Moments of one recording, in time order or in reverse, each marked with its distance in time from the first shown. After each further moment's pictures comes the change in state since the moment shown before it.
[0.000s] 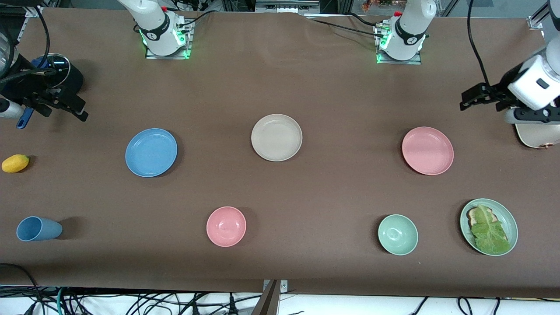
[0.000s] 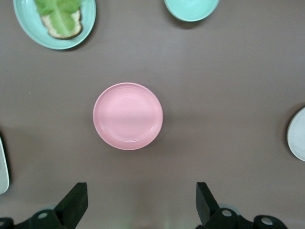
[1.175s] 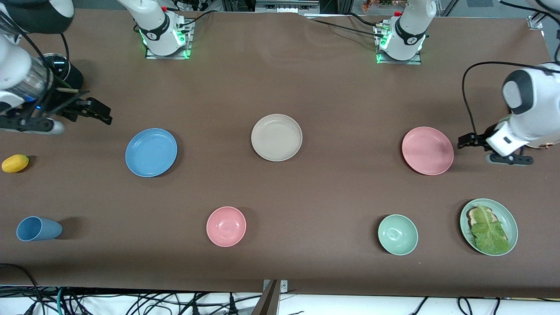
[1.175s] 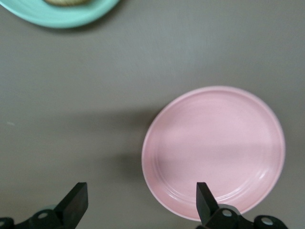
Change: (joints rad) left arm 0.239 0.228 0.002 -0.509 0.052 0.757 0.328; right arm 0.050 0.094 0.007 -0.015 0.000 -0.067 -0.001
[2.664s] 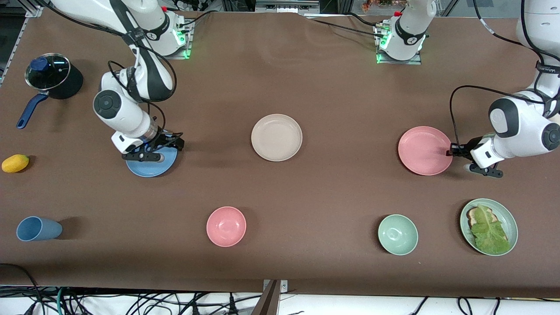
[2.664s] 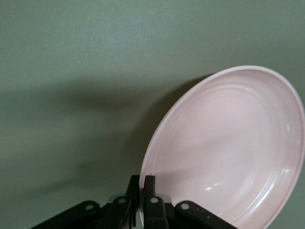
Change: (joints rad) left arm 0.036 0.221 -0.018 0.180 -0.137 -0.116 0.212; right arm 0.095 0.221 0.020 -0.558 0.000 0.813 0.064
